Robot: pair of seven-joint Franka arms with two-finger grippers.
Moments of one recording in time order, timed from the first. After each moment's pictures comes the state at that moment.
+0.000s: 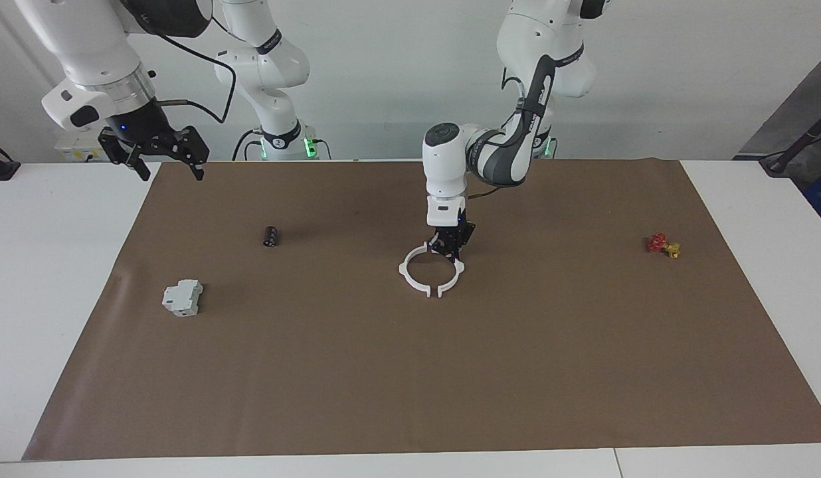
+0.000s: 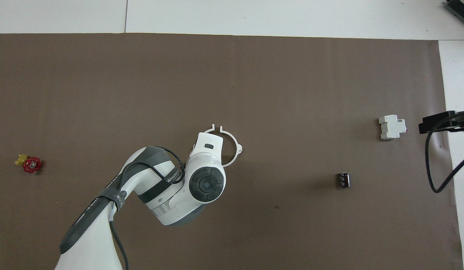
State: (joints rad) left arm -0.65 0.24 -0.04 -2.14 0.42 2.46 -1.48; right arm 0.06 -0.05 -0.11 -1.62 -0.02 1.57 -0.05
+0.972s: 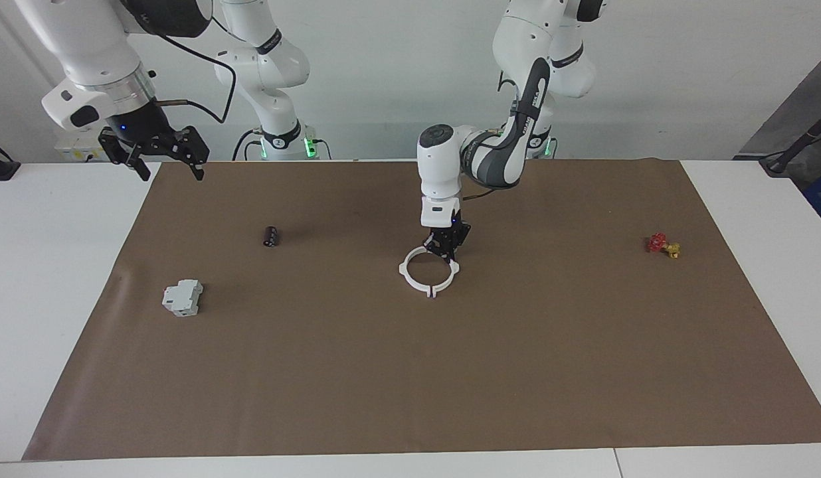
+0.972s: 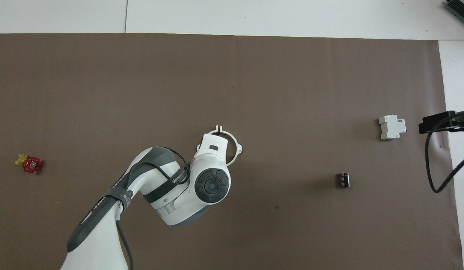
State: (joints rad) left arm -0.66 0.25 -0.05 -2.13 0.42 2.46 -1.48; right arm 0.06 -0.05 -0.11 -1.62 -0.02 1.57 -0.05
